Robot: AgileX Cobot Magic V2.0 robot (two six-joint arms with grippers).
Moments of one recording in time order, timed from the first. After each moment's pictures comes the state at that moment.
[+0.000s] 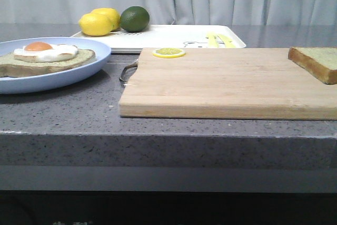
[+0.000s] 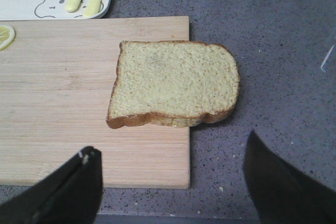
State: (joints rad) left arm -0.05 0.48 -0.72 -0.03 0.64 -0.07; right arm -0.02 0.58 -0.67 0.08 0.70 0.04
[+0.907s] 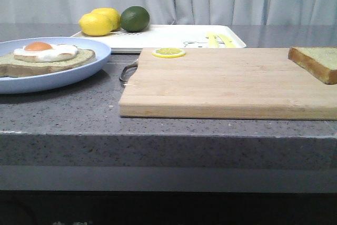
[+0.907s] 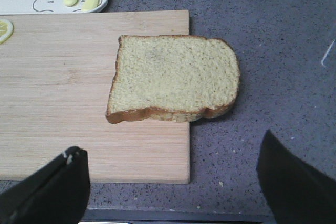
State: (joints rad) left arm -0.05 0.55 -0.73 -0.03 0.64 -0.07; right arm -0.02 0.58 -0.67 0.08 0.71 0.04
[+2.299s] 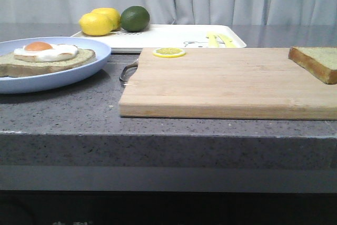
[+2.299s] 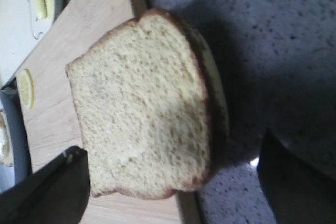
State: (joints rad) left arm -0.05 0.58 -0.73 0.02 0.69 -0.07; right arm -0.70 1.57 -0.97 0.99 1.18 -0.64
